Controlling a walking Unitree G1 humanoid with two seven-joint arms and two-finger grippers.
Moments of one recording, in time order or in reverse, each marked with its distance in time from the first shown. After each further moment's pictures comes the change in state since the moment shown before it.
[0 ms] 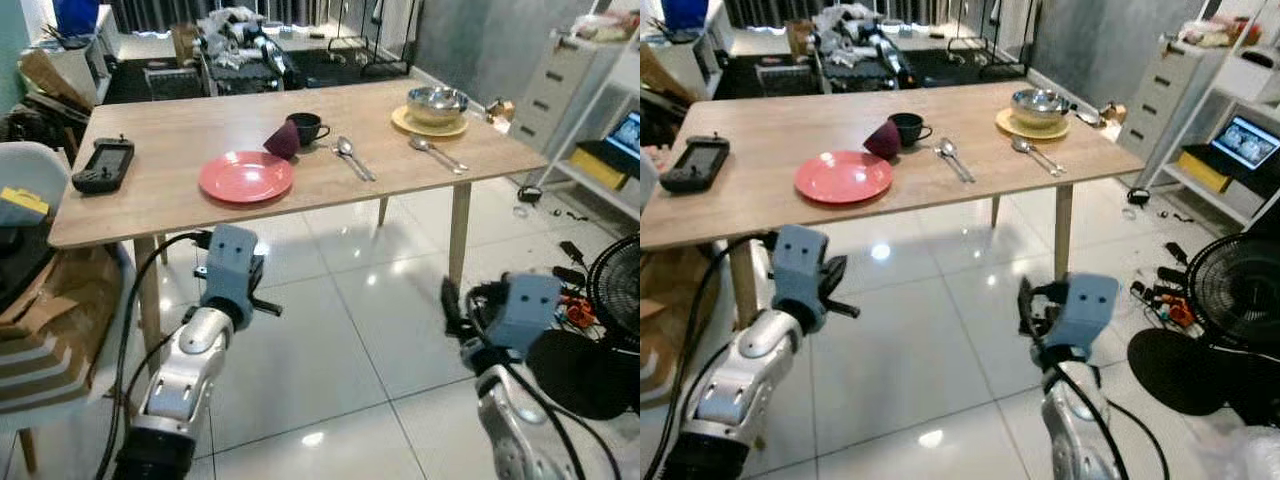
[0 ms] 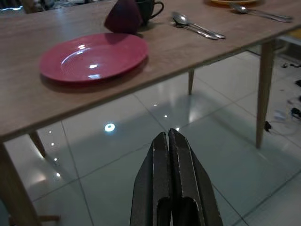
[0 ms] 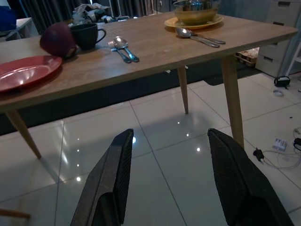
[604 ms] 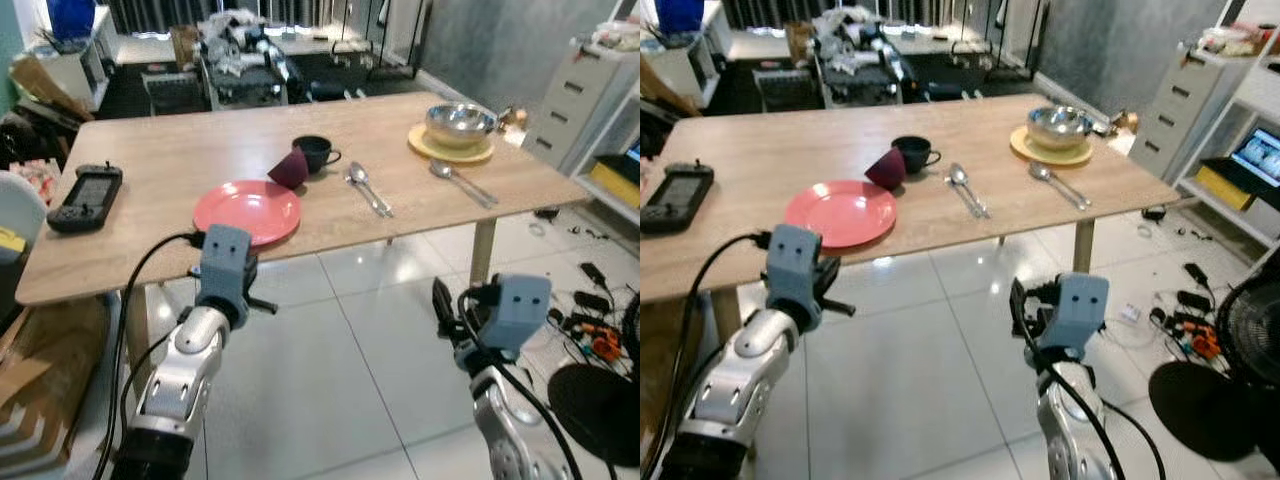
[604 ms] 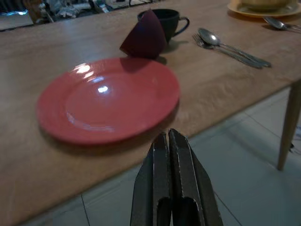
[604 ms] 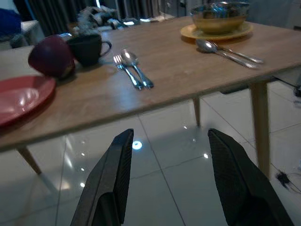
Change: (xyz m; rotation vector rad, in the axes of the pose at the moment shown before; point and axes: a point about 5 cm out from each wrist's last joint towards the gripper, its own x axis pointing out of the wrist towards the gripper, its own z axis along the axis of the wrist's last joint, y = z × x) left arm 0.000 0.000 0.001 0.000 -0.006 0.000; right arm 0.000 0.005 0.001 0.001 -0.004 0.027
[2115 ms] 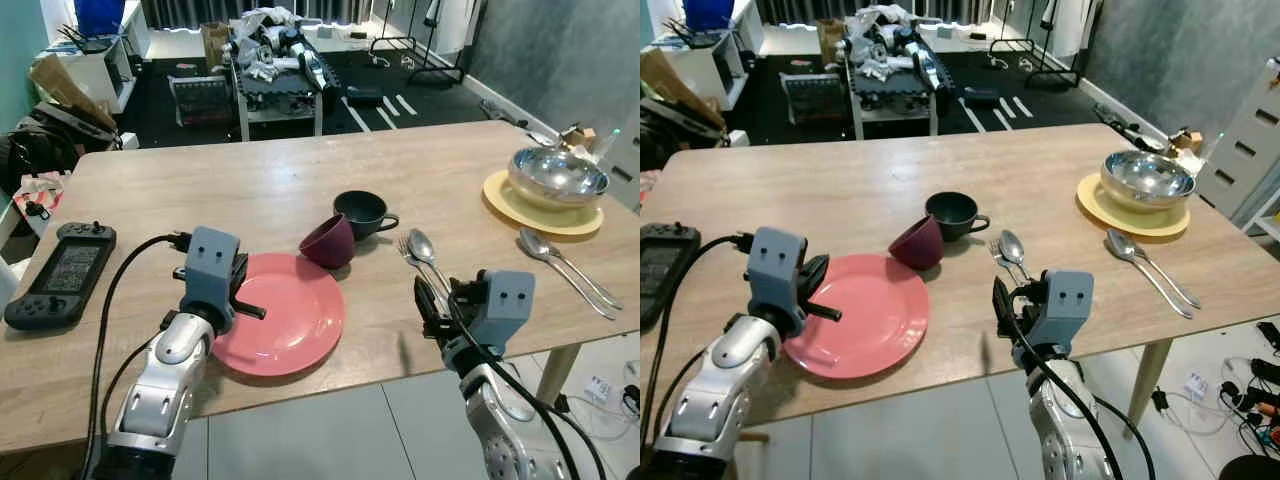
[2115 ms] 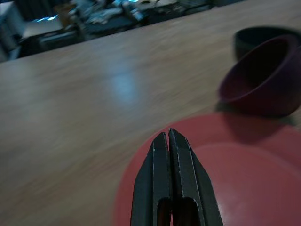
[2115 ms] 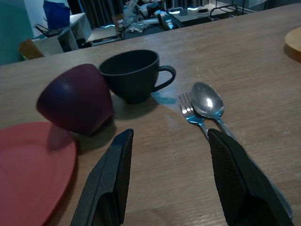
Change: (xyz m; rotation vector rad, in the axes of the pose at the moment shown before) left arm -0.022 0.031 -0.005 0.057 0.015 0.079; right arm -0.002 0.016 -0.004 0.078 0.056 0.133
